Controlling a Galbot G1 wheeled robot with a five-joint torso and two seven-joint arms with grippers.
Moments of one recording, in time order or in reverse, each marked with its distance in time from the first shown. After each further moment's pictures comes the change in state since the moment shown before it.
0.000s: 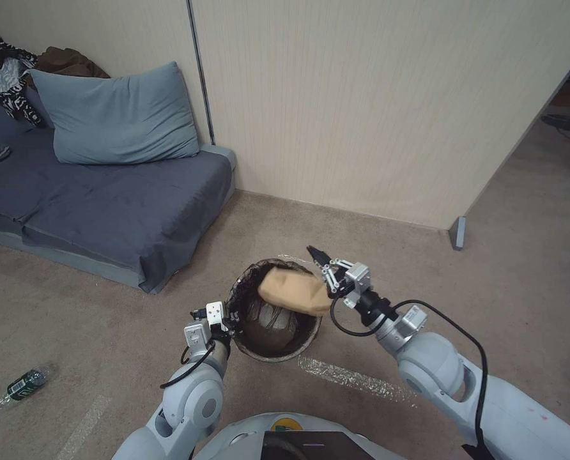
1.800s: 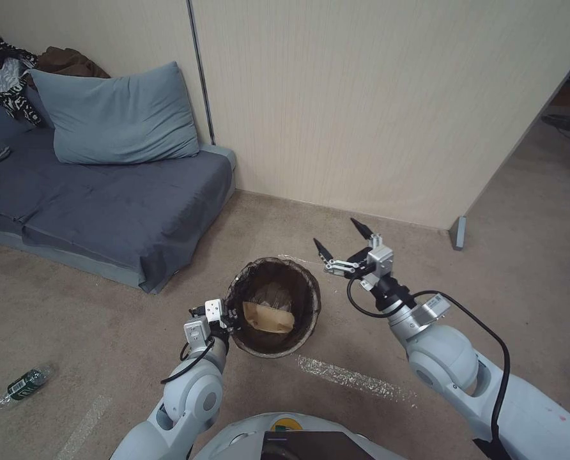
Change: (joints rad) left arm -0.017 -0.009 -0.019 0.032 0.022 -0.004 0.018; right arm -0.045 0.028 0.106 0.025 0.021 0.009 0.131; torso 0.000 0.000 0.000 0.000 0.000
